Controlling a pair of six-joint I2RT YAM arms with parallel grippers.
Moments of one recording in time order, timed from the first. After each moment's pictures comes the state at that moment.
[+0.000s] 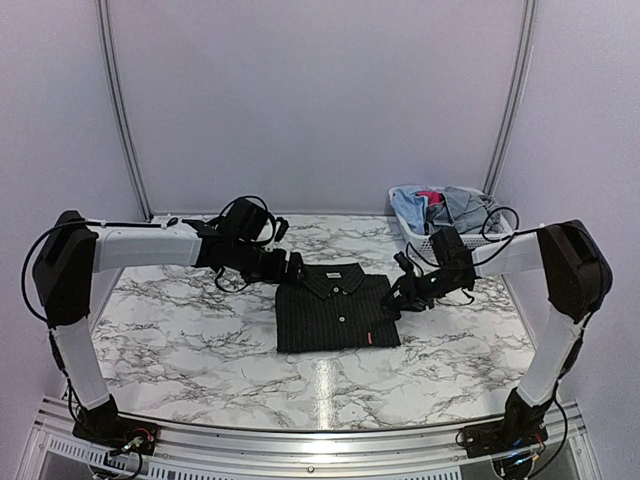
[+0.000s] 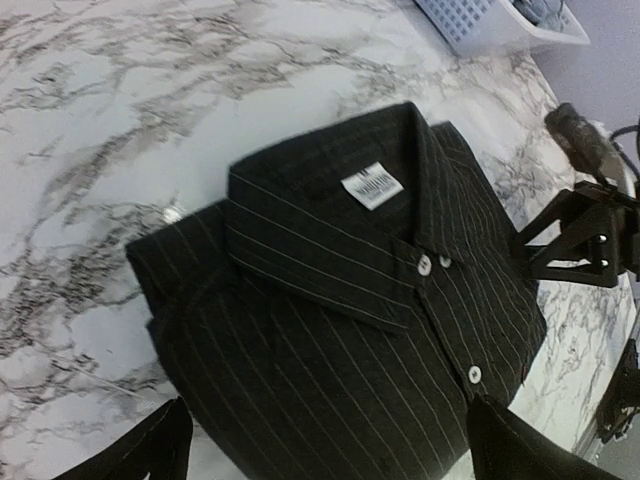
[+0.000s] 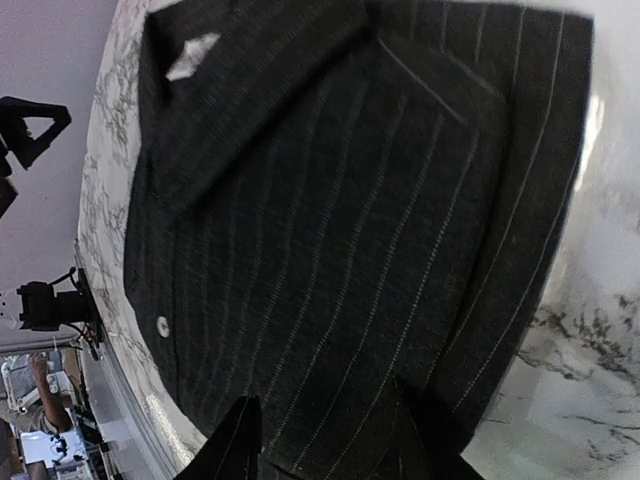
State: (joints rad) left arm -0.70 1.85 1.32 -0.28 0.16 -0.43; right arm 0.29 1.80 1.00 -0.25 -0.75 0.27
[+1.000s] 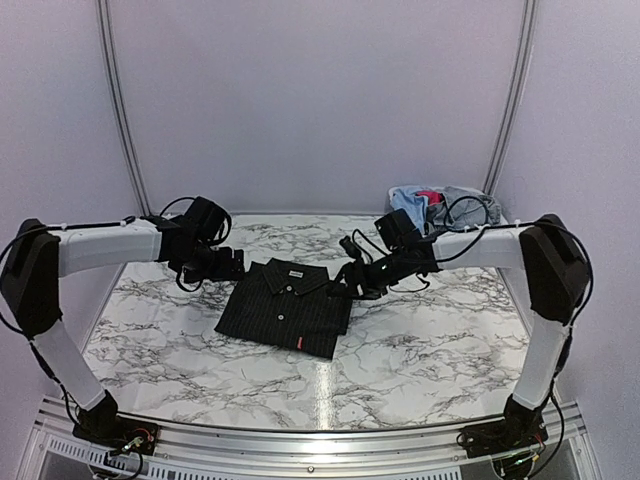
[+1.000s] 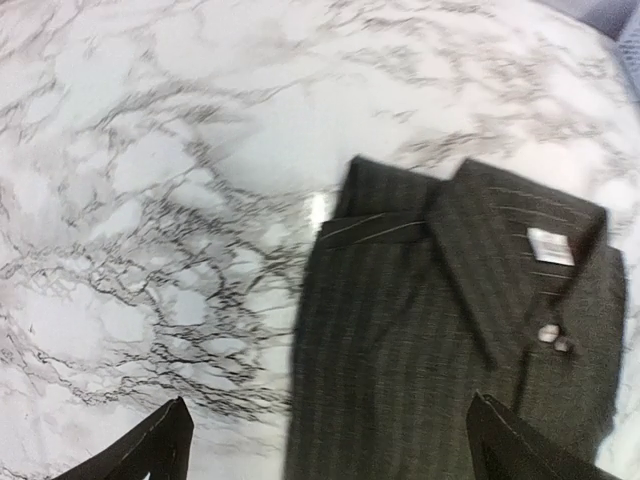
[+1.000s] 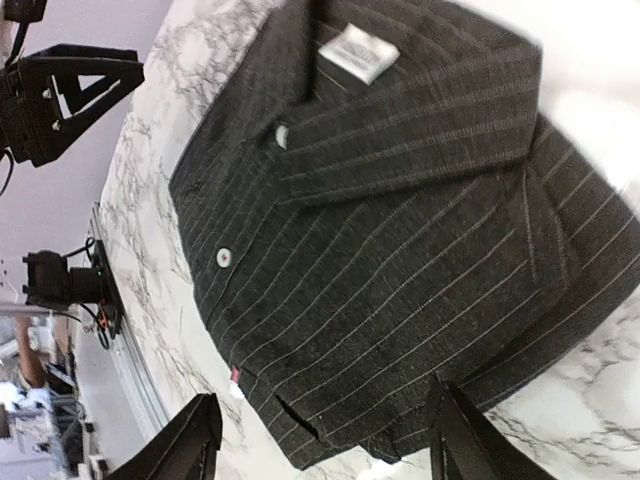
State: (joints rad) left arm -0.54 1.69 1.16 -0.49 -0.16 -0.50; right arm 0.59 1.90 1.24 -0.24 -0.67 0.39
